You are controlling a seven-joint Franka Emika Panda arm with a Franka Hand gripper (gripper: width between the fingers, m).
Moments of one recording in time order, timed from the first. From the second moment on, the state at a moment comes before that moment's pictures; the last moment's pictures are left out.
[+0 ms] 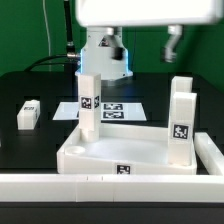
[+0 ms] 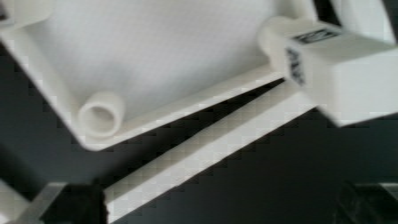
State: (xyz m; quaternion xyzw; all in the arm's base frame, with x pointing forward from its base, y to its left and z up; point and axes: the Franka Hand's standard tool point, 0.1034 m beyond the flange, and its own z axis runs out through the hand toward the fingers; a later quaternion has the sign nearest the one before) arm 0.586 -0.014 0.177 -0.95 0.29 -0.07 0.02
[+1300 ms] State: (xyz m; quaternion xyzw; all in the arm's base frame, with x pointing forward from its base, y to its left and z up) arm 0.535 -0.098 0.149 -0.98 0.20 -0.09 -0.01
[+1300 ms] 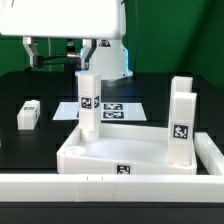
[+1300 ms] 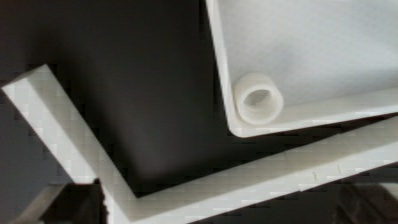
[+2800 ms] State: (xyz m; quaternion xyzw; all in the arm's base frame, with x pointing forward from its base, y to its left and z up) arm 0.491 -0.182 0.097 -0.99 0.12 0.07 0.01
